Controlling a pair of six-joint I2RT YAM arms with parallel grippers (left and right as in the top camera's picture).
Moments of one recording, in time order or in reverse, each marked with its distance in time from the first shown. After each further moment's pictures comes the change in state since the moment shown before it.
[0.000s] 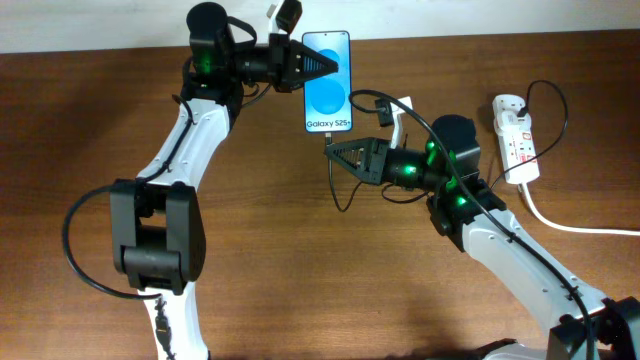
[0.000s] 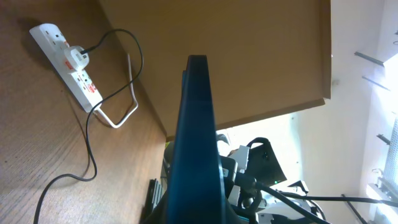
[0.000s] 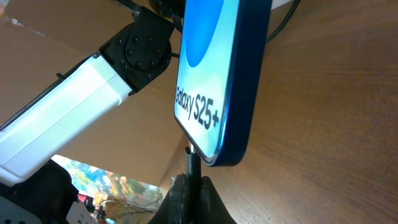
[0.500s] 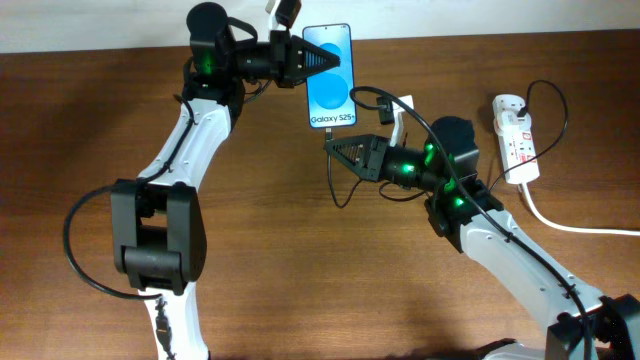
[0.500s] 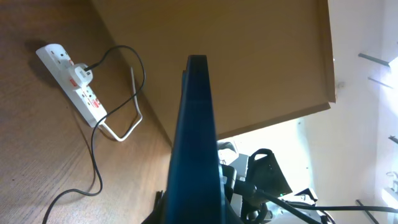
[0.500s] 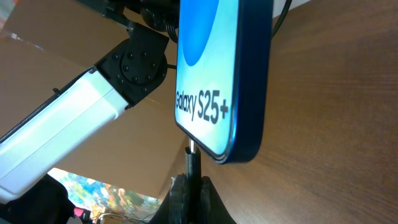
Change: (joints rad) left arm -0.006 0.000 0.001 0.052 -0.046 -0.004; right arm 0.008 0.007 -0.006 0.048 0.054 0.038
